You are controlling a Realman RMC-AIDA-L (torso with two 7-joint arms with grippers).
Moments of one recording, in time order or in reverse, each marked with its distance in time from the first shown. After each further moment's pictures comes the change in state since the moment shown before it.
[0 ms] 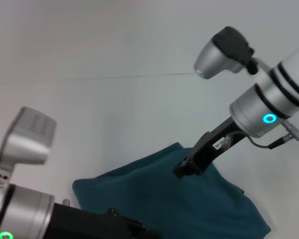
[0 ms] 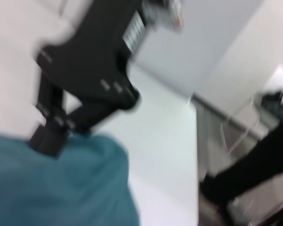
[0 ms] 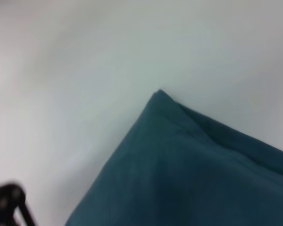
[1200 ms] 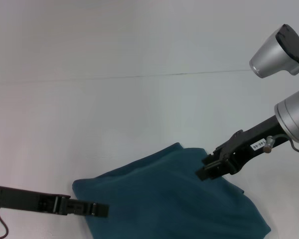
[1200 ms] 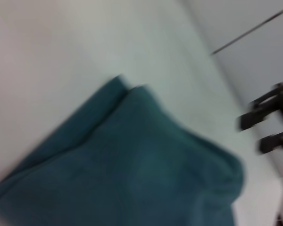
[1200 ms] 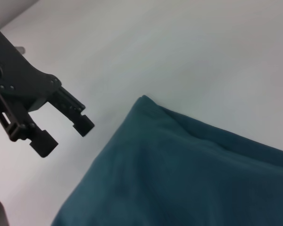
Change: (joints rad) left arm -0.175 0.038 -0.506 -0.275 0.333 0.044 -0.285; right arm -0.158 -0.020 0.076 -0.150 0.045 -0.060 -0.072
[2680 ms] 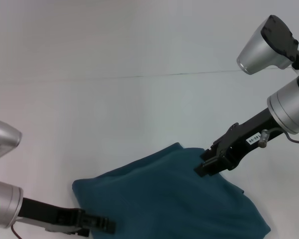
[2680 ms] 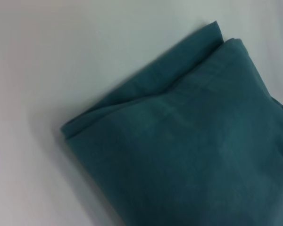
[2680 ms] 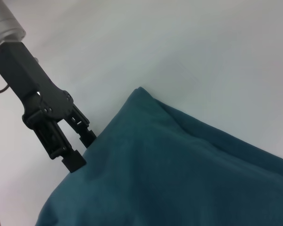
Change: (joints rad) left arm -0.054 -0.033 0.051 -0.104 0.183 -0.142 -0.145; right arm 0.058 0.005 -0.014 -0.025 -0.067 -0.028 -0.007
